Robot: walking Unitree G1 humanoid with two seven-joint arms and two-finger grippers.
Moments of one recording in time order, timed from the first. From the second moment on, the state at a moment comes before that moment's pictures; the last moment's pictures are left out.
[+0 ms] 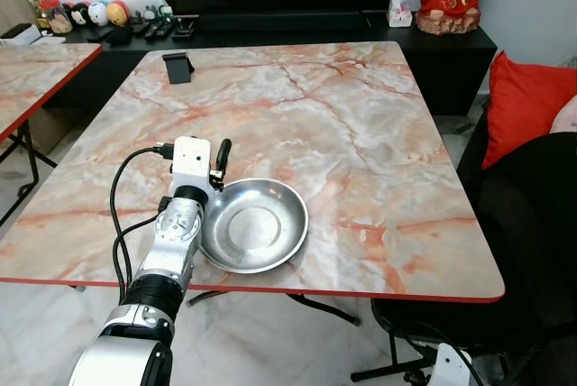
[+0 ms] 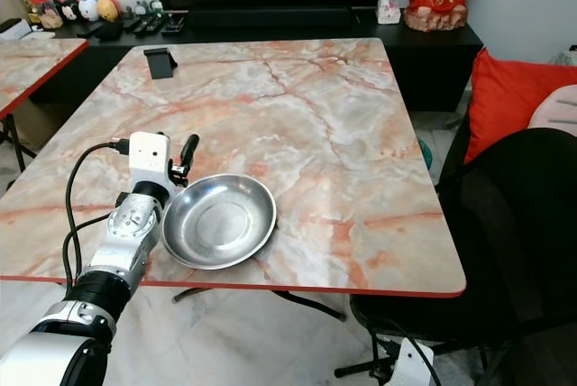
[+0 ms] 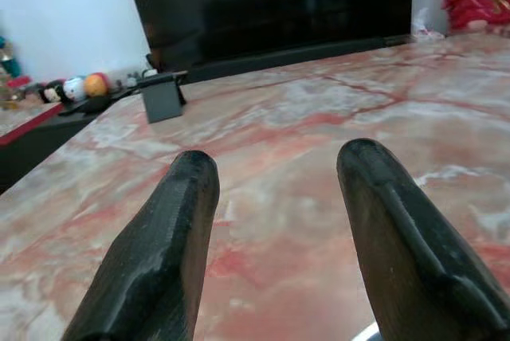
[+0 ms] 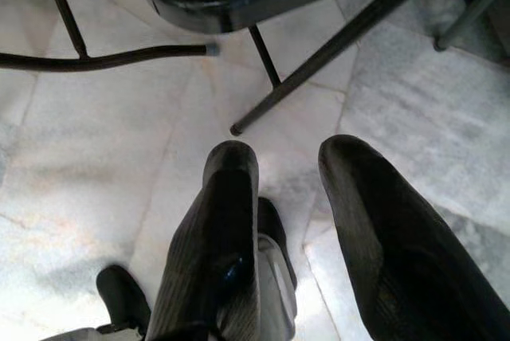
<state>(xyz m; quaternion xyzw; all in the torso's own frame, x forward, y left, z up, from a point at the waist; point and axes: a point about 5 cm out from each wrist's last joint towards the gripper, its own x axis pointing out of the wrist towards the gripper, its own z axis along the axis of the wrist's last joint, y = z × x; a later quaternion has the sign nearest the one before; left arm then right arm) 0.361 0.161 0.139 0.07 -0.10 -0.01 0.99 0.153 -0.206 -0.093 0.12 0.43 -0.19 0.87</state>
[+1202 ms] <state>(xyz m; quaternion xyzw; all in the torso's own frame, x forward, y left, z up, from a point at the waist) 0.227 0.353 0.085 0.21 0.00 0.43 0.88 0.099 -0.198 -0.110 0.13 0.48 -0.22 0.84</state>
